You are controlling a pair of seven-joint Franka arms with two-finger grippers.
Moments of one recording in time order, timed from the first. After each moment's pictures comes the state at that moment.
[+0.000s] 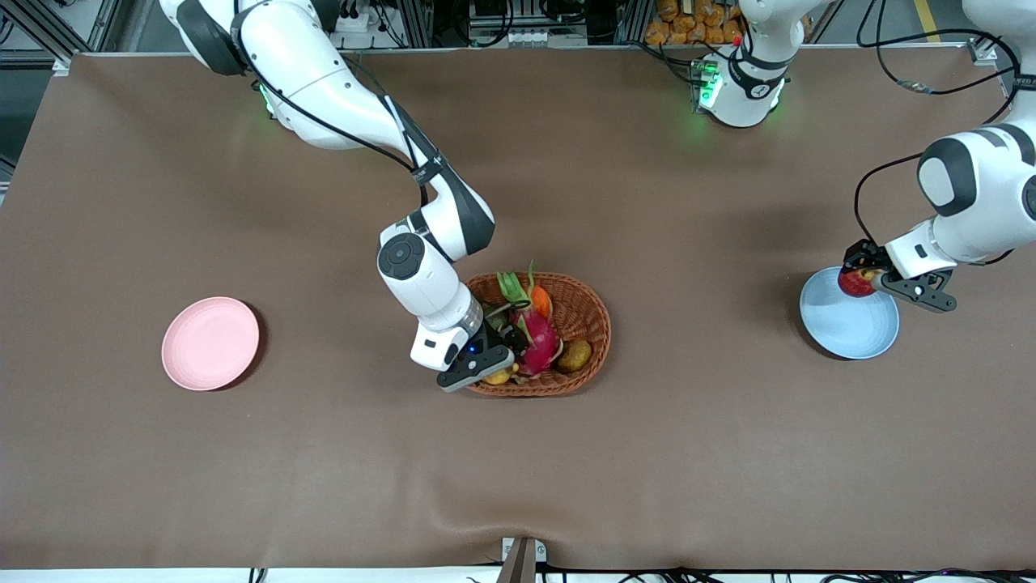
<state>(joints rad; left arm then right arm) 0.42 0.21 -0.16 -2.24 0.02 2.36 0.66 0.62 0.83 -0.01 -1.41 0.24 2.67 0.07</state>
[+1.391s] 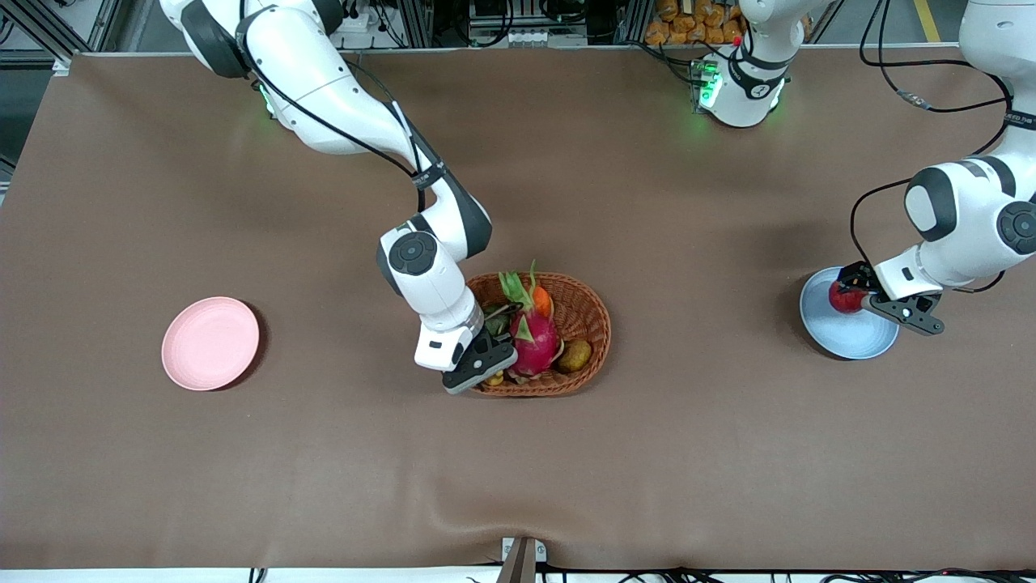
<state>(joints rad) 0.42 0.33 -0.17 -2.18 0.10 2.47 0.66 0.63 0.85 -0.04 -1.41 0.09 2.68 0.07</state>
